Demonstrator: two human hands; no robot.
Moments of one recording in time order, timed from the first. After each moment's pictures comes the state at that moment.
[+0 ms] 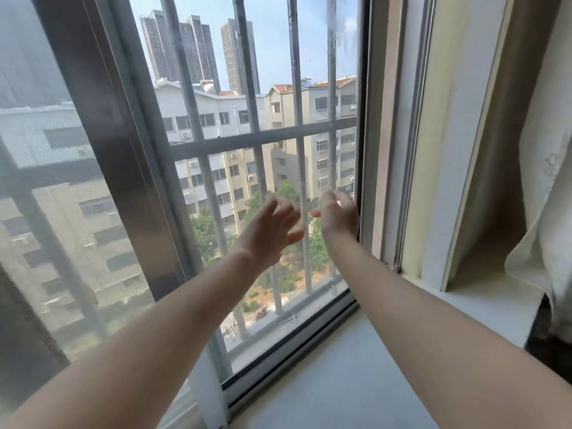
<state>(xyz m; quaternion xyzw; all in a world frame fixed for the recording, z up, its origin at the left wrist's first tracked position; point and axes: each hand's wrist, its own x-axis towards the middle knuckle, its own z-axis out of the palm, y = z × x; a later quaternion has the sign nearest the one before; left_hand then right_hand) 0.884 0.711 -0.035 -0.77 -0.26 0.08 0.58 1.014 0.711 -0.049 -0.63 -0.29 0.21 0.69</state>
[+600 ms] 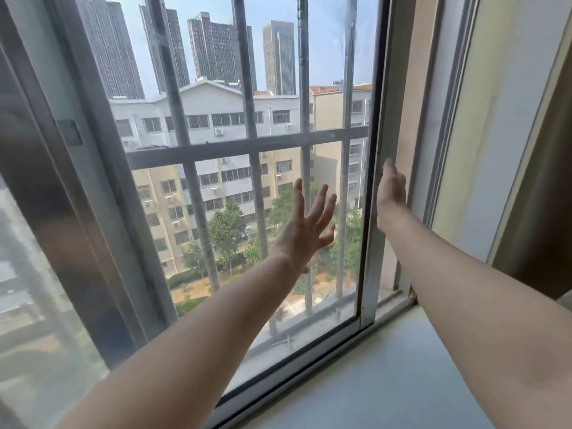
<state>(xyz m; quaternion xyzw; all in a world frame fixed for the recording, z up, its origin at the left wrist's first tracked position) 0.976 0.746 -0.038 -0.75 -0.31 0.08 0.58 1.147 0.778 -0.012 -0.58 -0.28 0.27 0.72</state>
